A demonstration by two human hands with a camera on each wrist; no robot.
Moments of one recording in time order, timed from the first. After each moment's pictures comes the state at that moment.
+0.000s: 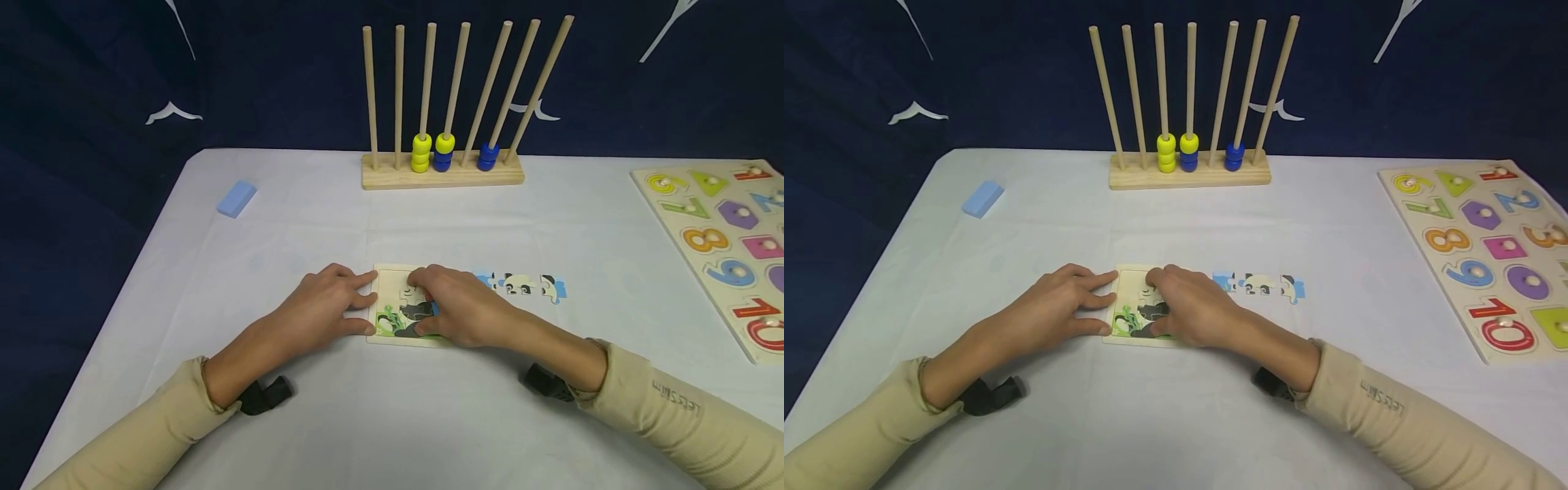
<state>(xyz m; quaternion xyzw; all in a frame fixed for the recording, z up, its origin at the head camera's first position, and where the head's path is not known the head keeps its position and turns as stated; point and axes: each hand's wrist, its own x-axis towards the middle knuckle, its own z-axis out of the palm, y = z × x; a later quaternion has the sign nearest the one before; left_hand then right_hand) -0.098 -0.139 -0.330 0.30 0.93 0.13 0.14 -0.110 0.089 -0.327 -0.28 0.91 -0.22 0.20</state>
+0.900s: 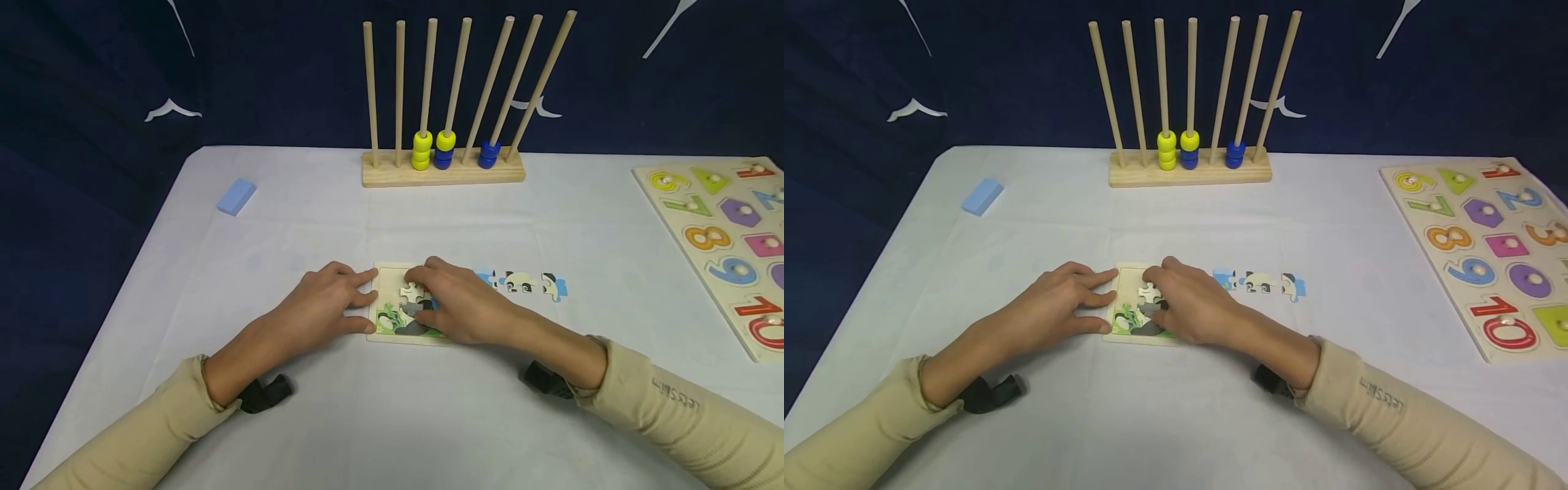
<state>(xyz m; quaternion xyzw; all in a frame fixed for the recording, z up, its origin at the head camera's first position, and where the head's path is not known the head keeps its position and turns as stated) -0.098 -0.140 -0.330 0.30 0.93 0.14 0.14 -0.112 0.089 -0.326 -0.29 0.92 -0.22 0.18</state>
